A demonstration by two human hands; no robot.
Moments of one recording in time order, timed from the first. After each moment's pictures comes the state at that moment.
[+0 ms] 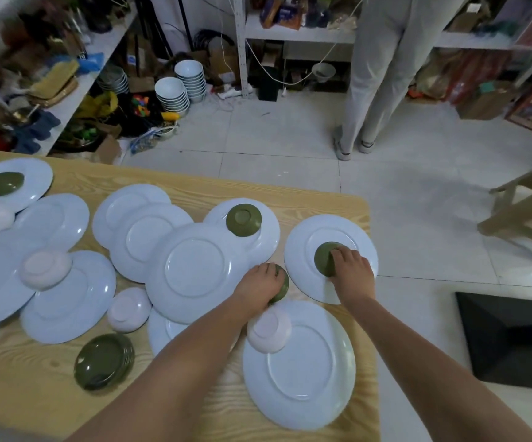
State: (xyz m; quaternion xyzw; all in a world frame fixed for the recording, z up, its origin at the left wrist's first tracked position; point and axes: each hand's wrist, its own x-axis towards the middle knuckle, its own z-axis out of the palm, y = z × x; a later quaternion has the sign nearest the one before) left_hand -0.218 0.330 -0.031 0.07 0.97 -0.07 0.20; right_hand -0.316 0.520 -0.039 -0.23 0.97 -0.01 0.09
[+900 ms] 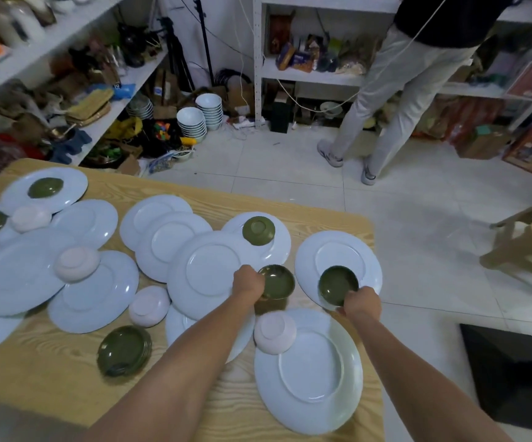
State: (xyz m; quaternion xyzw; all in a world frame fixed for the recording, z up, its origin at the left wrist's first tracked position) left_hand -0.203 0.304 -0.002 -0.45 0.77 0.45 0.10; right_hand -0.275 0.514 -0.008 0.17 0.91 -0.31 0.23
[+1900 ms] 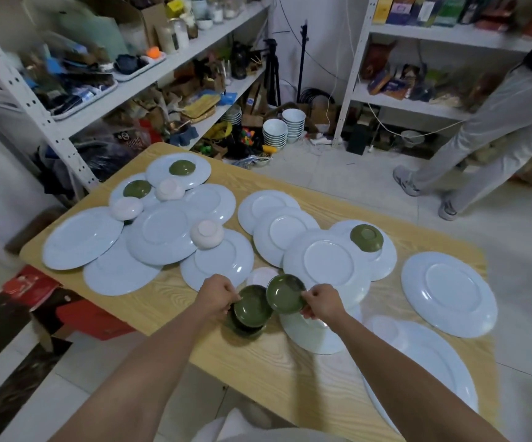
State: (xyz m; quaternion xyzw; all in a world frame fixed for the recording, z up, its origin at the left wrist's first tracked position) left_hand 0.046 0.090 -0.001 -0.46 0.78 0.43 0.07; right_hand -0.106 0.284 0.008 -0.15 0.85 -0.35 0.36
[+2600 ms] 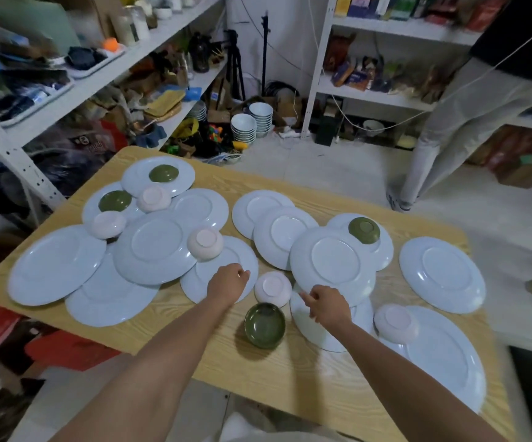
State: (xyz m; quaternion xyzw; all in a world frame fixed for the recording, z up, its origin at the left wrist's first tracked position) left_hand 0.016 0.044 -0.006 -0.36 0.86 0.35 0.07; right_hand -0.072 0.253 0.002 -0.16 0.93 -0.21 0.25
